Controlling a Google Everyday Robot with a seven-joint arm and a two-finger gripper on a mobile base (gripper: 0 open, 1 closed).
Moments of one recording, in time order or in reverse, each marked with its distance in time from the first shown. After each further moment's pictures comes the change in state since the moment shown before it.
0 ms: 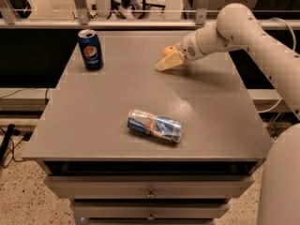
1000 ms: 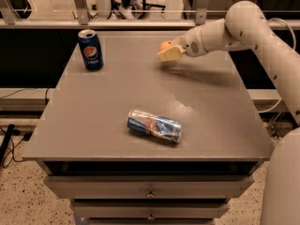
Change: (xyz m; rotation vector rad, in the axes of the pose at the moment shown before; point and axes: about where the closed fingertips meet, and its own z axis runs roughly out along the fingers) arm -0.026 0.020 -0.012 -0.133 -0.138 -0.004
